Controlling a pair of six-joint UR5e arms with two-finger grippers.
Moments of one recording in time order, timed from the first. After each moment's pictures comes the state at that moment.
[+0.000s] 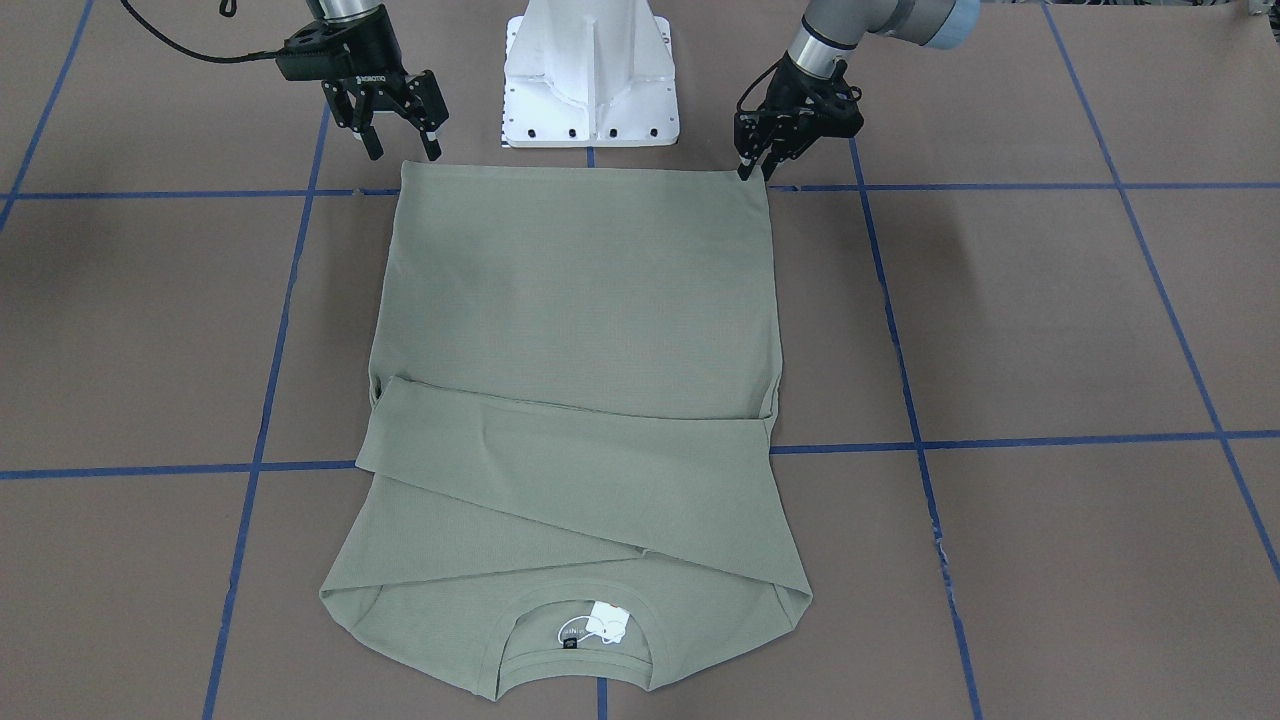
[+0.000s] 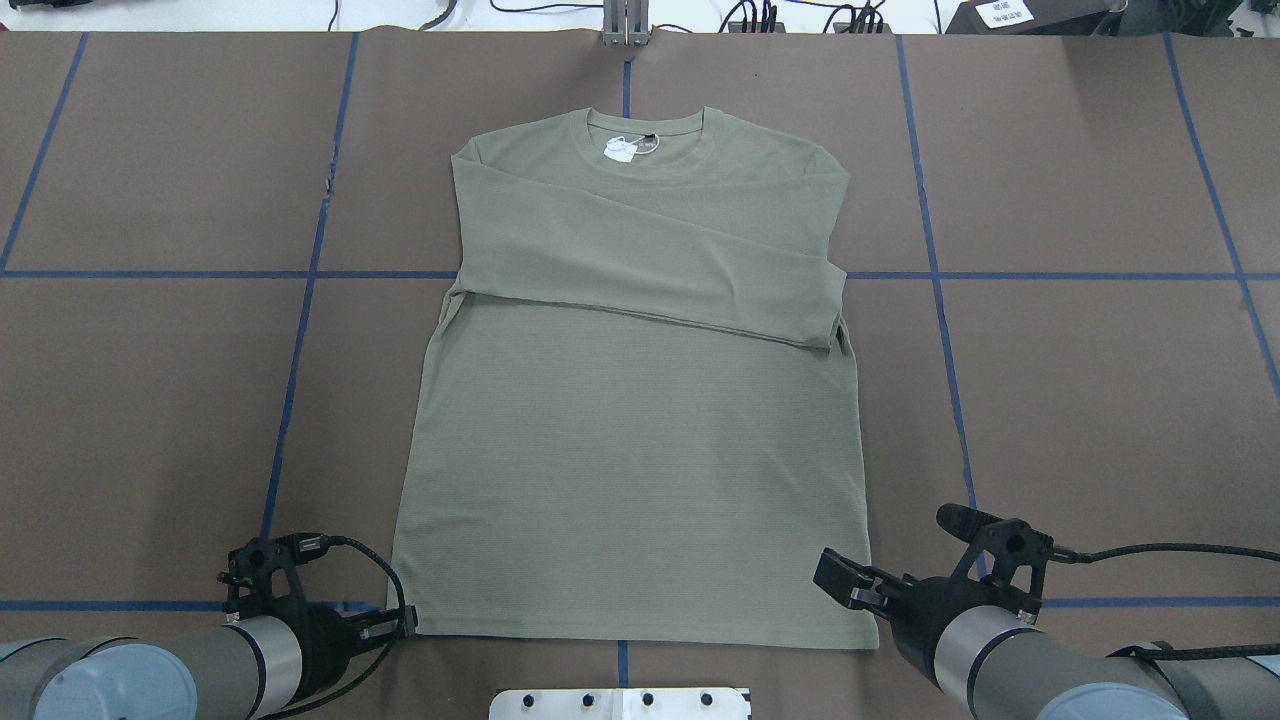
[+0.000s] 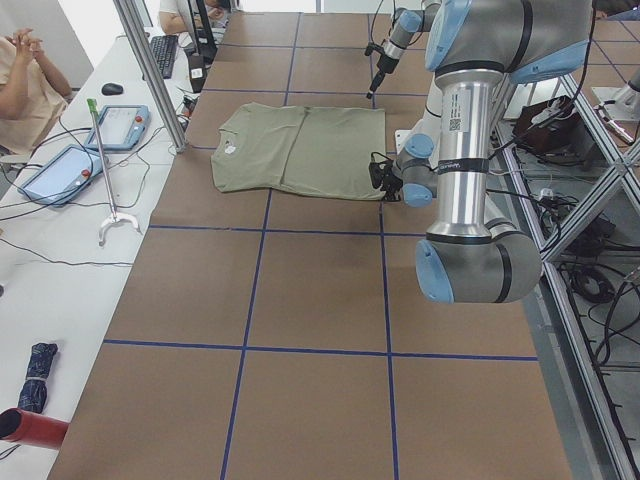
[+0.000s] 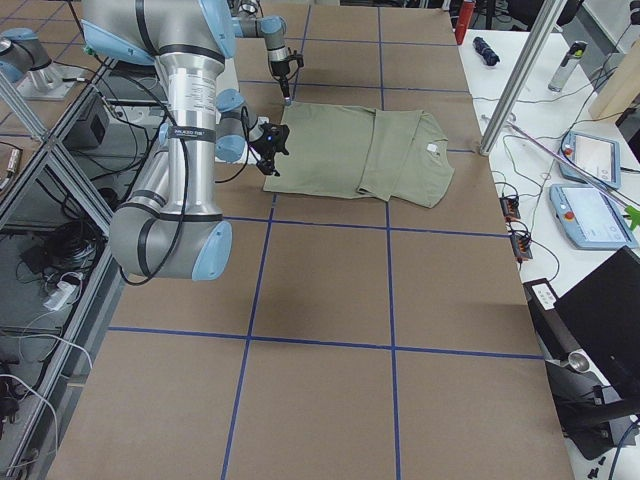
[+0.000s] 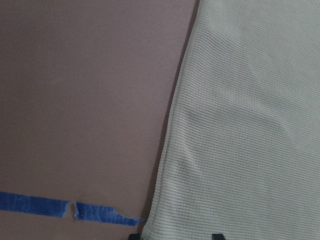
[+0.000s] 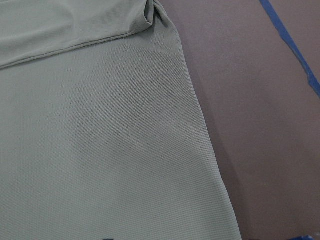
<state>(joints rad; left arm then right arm) -0.04 -1.54 -2.03 -2.23 -1.40 -1.74 -0.01 -1.64 2.26 -1.27 1.15 1.88</state>
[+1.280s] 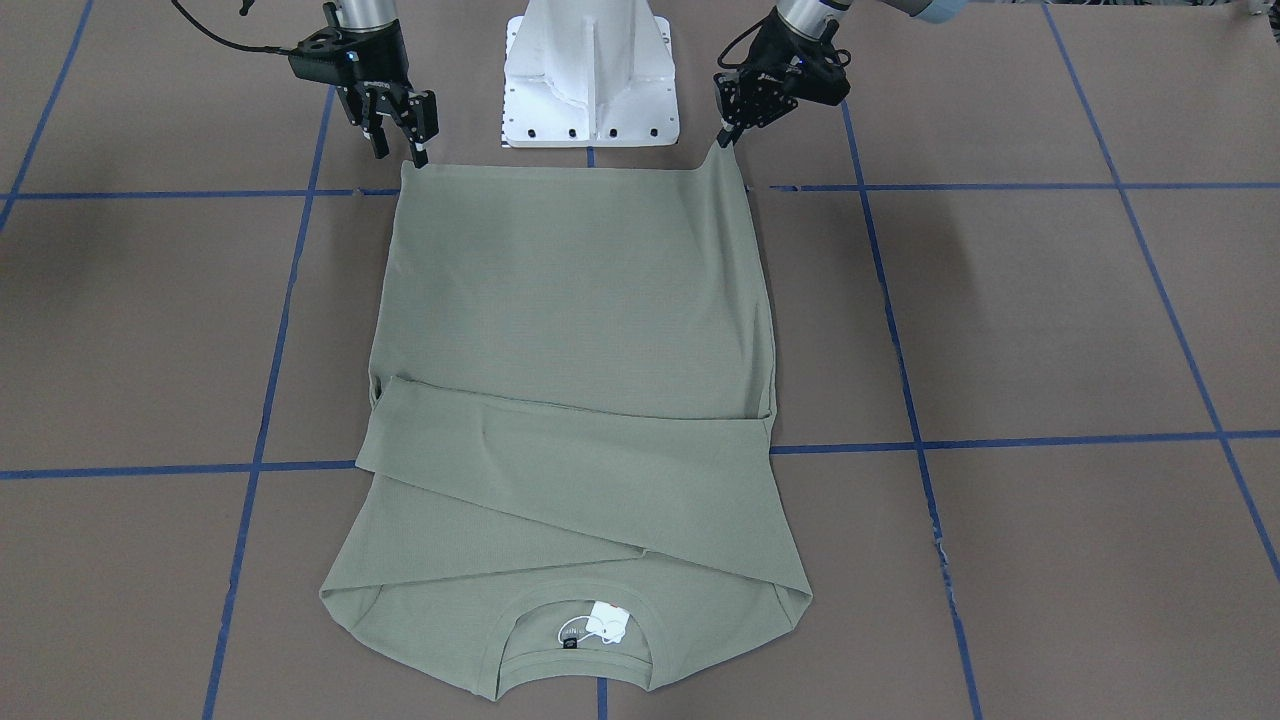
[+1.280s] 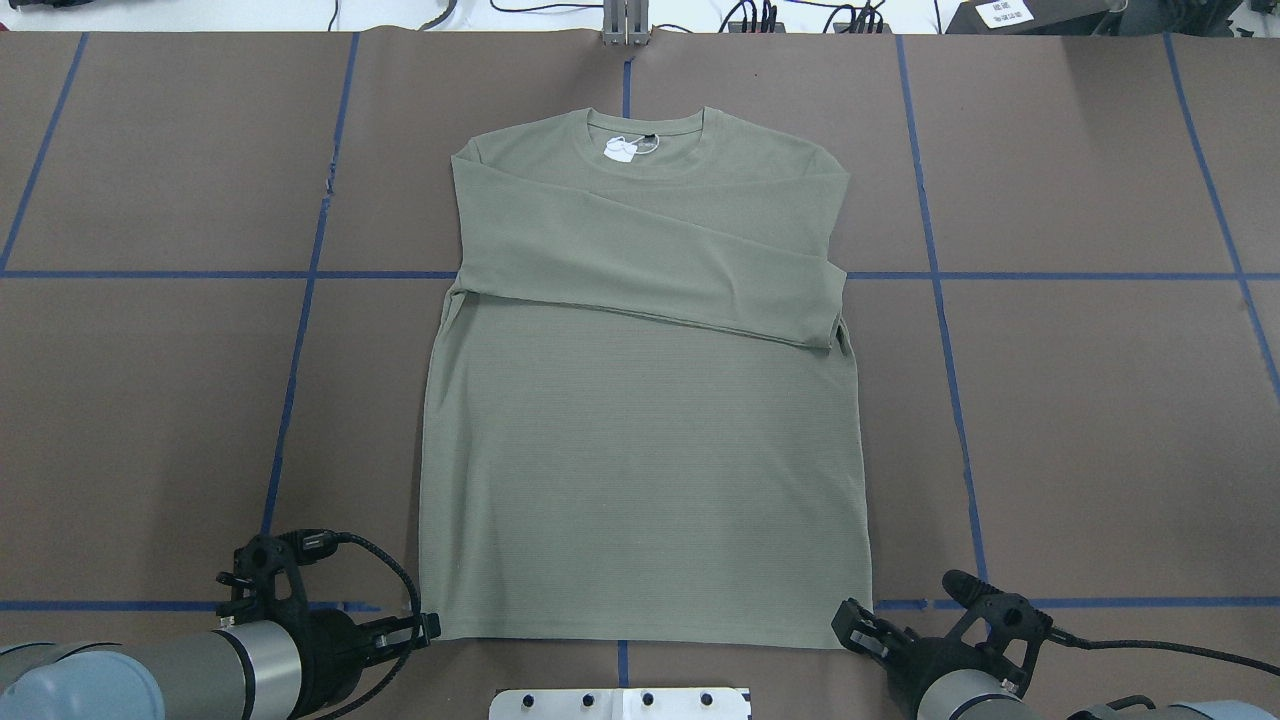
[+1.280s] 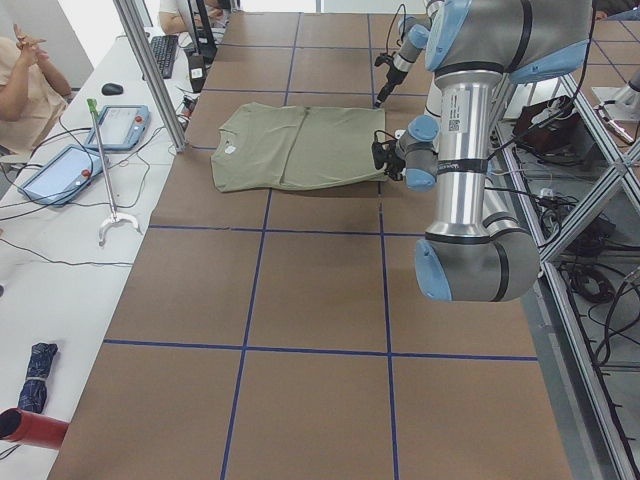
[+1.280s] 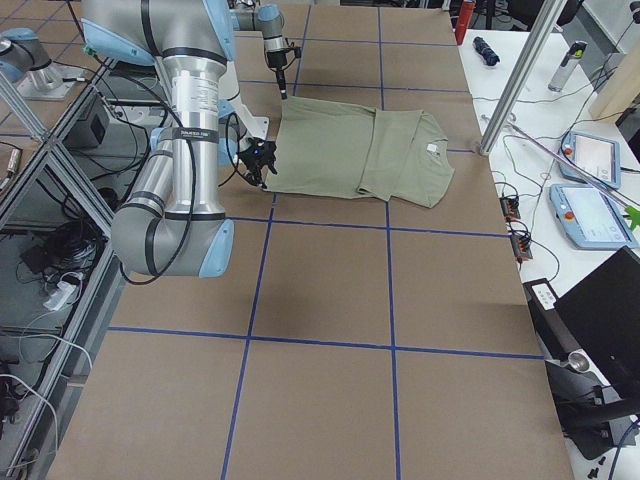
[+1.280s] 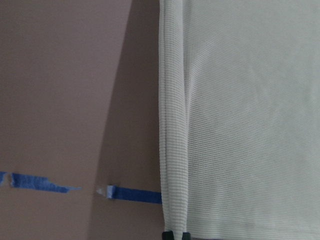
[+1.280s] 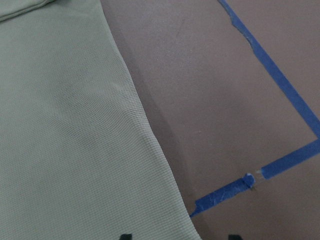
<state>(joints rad) -0.04 -1.56 -2.13 -2.23 -1.41 -1.73 -0.12 -1.63 2.21 -1.40 1.10 2.15</state>
